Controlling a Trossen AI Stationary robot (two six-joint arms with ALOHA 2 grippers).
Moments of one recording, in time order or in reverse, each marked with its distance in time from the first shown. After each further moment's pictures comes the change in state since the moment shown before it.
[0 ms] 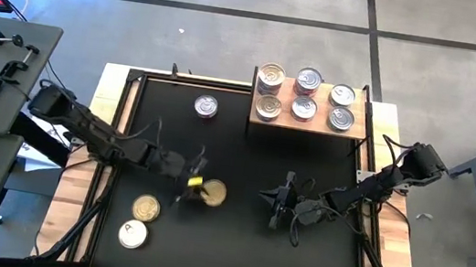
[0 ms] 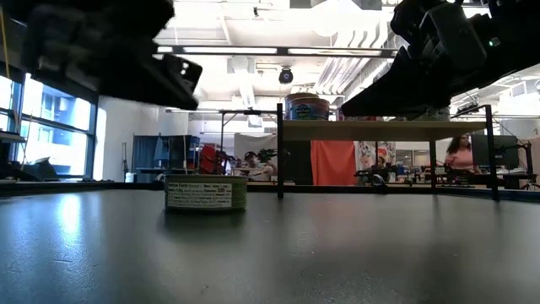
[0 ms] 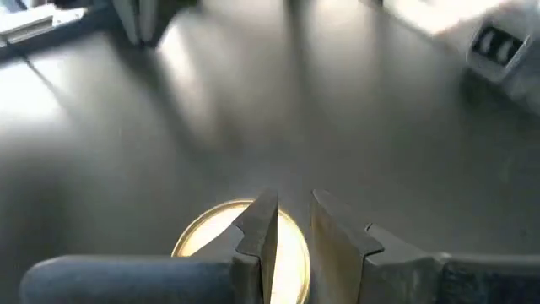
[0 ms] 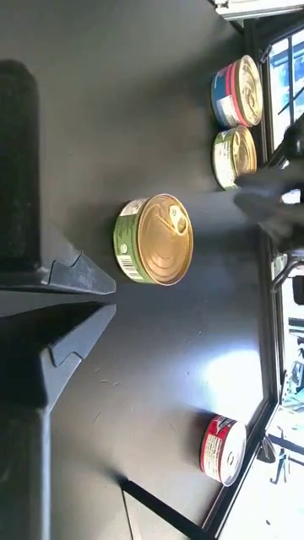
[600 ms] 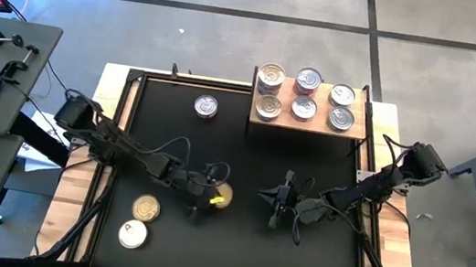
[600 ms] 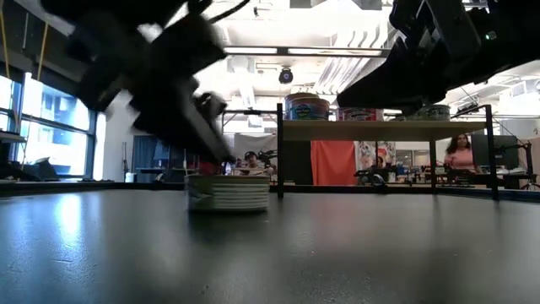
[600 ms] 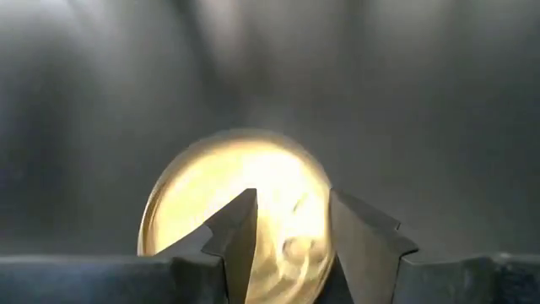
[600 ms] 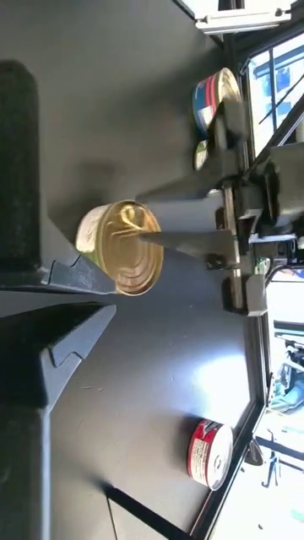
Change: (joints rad) left arm -0.048 0.281 0.228 -0.166 -0.180 -0.172; right arm -0.009 0.000 0.000 0.055 -0.010 -0.019
